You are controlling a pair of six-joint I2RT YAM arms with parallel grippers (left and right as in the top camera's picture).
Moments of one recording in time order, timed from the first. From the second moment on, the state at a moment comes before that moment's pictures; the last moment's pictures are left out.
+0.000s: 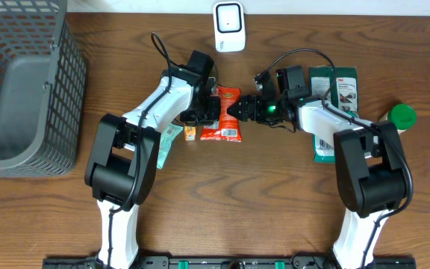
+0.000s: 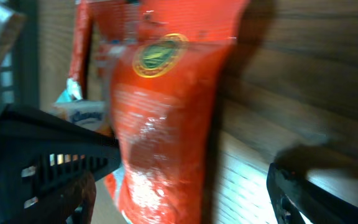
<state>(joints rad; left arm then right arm) -0.39 2.13 1.55 -0.82 0.27 -0.33 0.27 2.05 1.18 -0.14 -0.71 0.40</state>
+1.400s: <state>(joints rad) -0.39 1.71 1.59 -0.88 0.23 -0.35 0.24 1.97 1.18 -0.40 -0.65 0.38</state>
